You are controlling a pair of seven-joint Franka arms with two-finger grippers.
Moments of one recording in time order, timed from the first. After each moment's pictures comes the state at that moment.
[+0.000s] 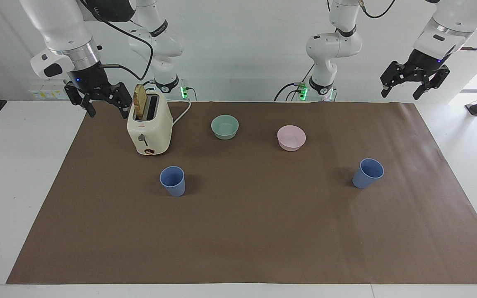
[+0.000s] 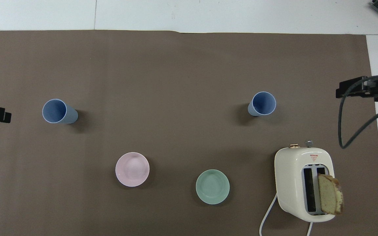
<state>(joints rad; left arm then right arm) 0.06 -0.08 -0.08 -1.54 -0.05 1.48 0.09 -0.17 0.03 0.17 -1.51 0.01 1.61 0.11</state>
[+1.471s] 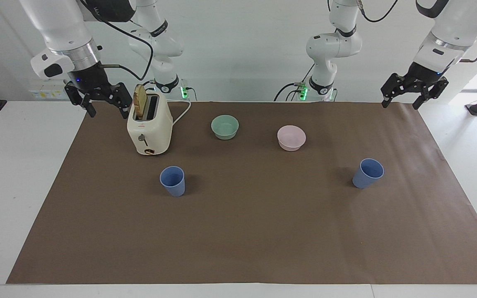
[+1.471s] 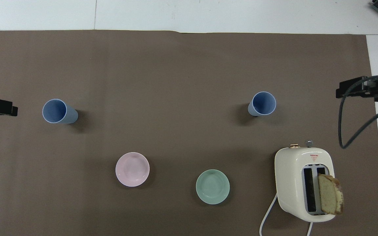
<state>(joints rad) 0.09 -0.06 -0.08 -1.64 -0.05 1.62 0.08 -0.17 0.03 0.17 -1.51 0.01 1.61 0.11</state>
